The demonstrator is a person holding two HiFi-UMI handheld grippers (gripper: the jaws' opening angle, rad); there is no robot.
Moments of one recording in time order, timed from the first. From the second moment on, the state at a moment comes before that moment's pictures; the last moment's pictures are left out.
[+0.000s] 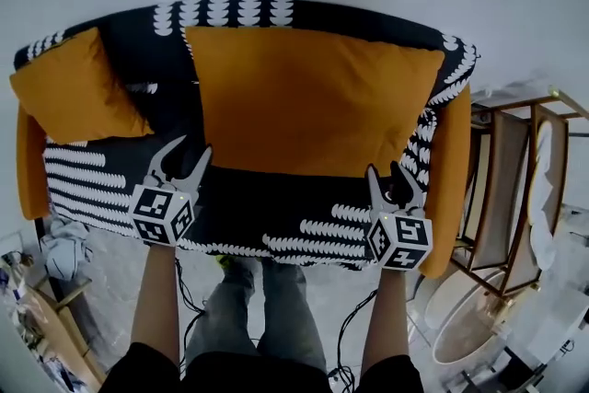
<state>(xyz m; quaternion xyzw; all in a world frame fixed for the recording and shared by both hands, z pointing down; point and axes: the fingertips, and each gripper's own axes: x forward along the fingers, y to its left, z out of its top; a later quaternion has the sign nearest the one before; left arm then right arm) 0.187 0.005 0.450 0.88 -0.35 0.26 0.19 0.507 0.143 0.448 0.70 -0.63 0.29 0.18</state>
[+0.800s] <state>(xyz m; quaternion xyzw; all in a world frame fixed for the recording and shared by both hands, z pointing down) 0.069 0.082 0.285 0.92 -0.35 0.13 0.13 0.333 0.208 0.289 0.73 -0.63 0.19 0.16</state>
